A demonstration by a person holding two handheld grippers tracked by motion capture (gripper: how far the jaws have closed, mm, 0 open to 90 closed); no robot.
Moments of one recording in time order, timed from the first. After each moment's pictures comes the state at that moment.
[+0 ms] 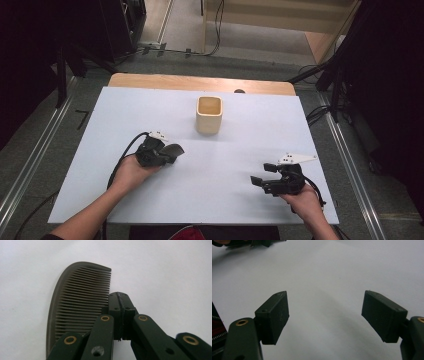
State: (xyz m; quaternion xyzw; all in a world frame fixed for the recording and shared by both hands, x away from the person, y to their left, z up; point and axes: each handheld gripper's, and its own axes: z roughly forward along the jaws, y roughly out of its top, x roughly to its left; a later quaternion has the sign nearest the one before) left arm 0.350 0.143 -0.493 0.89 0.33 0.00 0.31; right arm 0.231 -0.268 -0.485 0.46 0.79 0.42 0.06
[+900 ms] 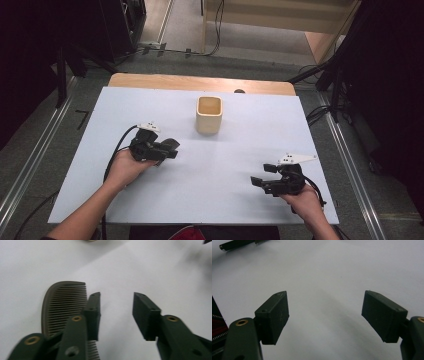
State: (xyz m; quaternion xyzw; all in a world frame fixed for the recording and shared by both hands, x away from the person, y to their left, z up) left arm 0.353 0.162 -0.466 0.86 0.35 -0.04 0.38; right arm 0.231 -0.269 -0.485 0.46 0.79 0.42 0.05
